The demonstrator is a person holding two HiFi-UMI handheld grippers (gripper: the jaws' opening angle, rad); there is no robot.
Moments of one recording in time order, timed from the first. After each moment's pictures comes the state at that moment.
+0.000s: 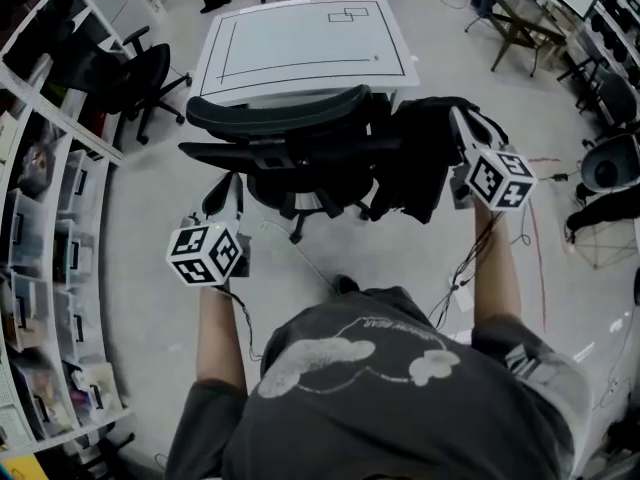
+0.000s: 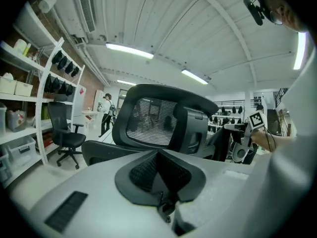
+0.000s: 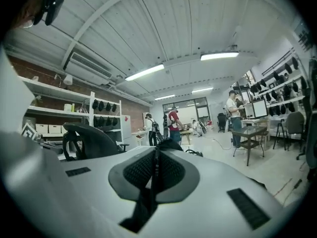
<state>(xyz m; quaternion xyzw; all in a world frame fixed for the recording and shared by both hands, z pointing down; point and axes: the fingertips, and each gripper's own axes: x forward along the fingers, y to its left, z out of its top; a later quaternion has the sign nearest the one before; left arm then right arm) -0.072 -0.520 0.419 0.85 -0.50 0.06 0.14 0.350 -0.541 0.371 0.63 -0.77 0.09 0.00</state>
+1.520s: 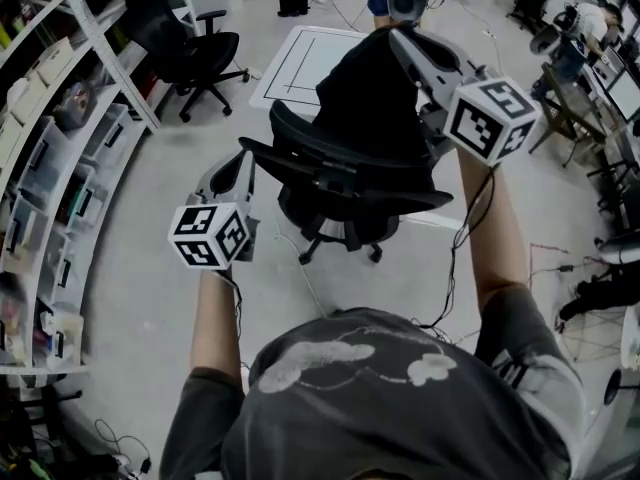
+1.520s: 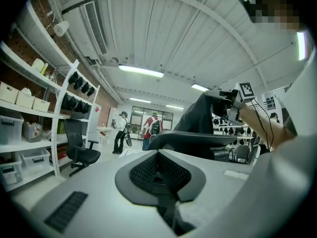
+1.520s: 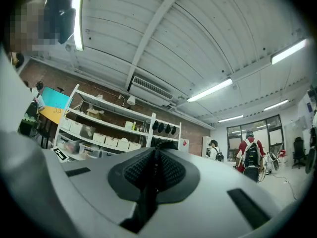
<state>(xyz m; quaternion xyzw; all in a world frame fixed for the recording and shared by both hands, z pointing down) -0.152 -0.539 0.349 0.81 -0.58 -0.01 0.08 0.057 -0.620 0.154 0.32 -0.94 -0.08 -0.04</state>
